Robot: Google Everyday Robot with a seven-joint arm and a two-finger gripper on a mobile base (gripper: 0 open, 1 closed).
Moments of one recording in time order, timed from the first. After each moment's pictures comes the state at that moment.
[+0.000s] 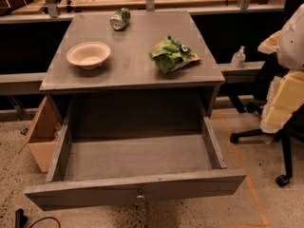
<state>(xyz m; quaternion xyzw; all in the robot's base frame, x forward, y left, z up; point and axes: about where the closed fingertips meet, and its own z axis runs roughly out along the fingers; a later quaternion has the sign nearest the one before) 0.438 -0.217 0.976 -0.60 0.78 -0.03 0.16</state>
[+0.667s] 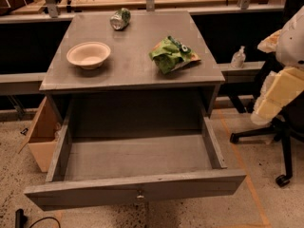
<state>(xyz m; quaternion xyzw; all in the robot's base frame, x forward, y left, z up) 0.458 -0.217 0.972 -0.57 0.79 0.00 0.20</state>
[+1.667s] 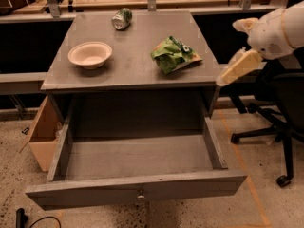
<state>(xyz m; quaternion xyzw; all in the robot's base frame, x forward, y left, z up) 0.603 -0.193 0.955 -0.56 0.72 0.07 0.41</state>
